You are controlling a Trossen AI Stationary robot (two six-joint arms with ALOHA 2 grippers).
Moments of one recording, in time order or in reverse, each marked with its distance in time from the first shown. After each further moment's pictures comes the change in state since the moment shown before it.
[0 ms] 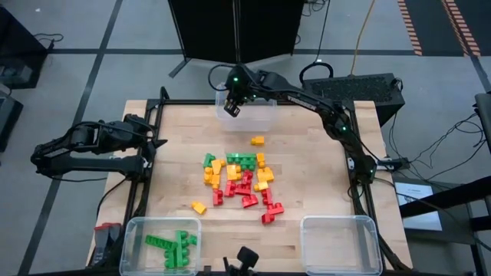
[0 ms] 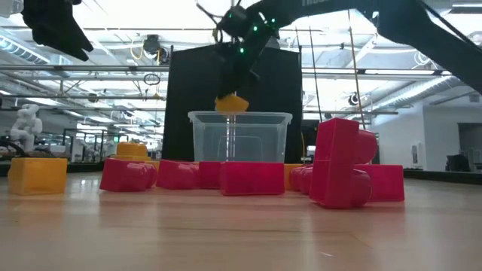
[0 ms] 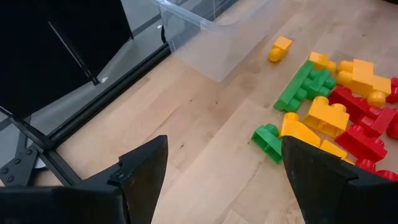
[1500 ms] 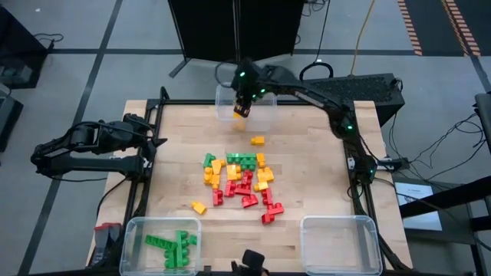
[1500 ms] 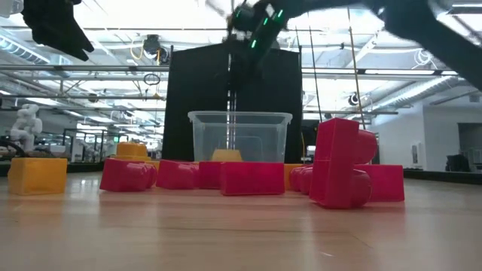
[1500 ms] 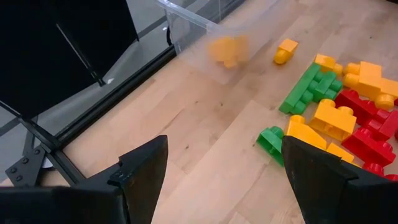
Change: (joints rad) left arm 0.000 0.000 0.000 0.000 -0.023 0.000; right arm -0.028 -0.078 0.000 -0.134 -0.121 -0.156
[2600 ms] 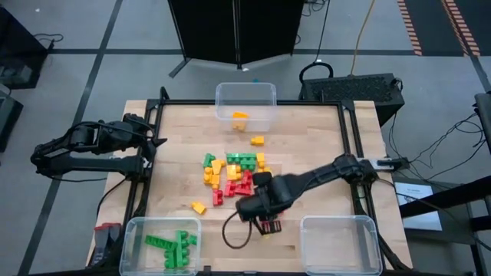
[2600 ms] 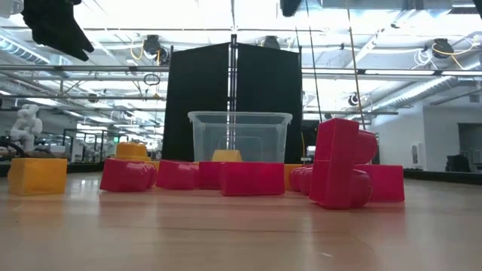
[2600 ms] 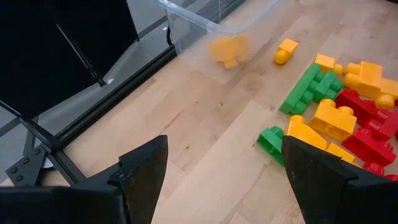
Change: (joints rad) left arm 0.000 0.000 0.000 0.000 -0.001 0.000; right arm 0.847 0.000 0.000 -0.534 0.116 0.342
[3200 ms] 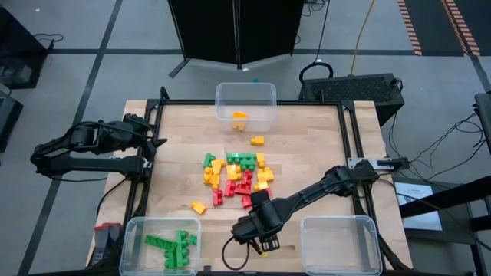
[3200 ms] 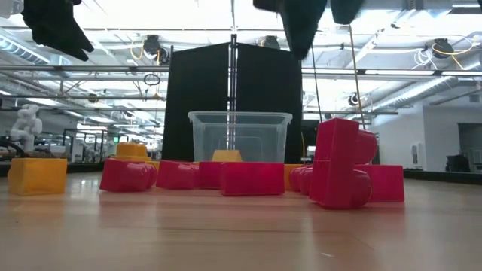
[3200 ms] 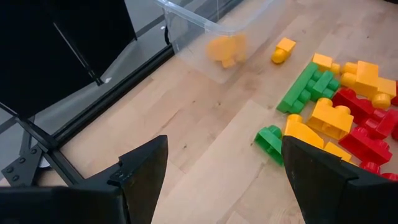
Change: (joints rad) left arm 0.000 0.000 0.000 0.000 0.010 -0.002; right arm 0.080 0.143 0.000 0.039 -0.038 0.046
